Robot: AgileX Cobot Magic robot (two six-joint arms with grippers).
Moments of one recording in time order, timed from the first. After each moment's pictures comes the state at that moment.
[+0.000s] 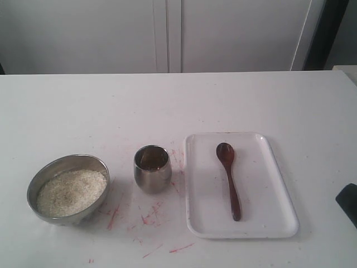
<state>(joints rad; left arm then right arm) -0.09 0.00 0.01 -0.01 0.24 -0.02 0.44 0.00 -0.01 -0.31 0.03 0.57</state>
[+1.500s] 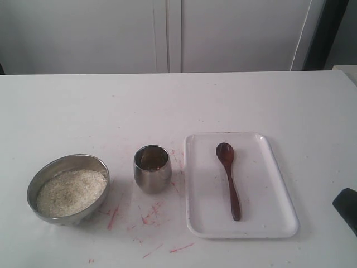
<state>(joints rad) -0.09 0.00 0.01 -0.01 0.24 -0.02 0.44 0.00 -0.01 -0.08 0.06 0.43</state>
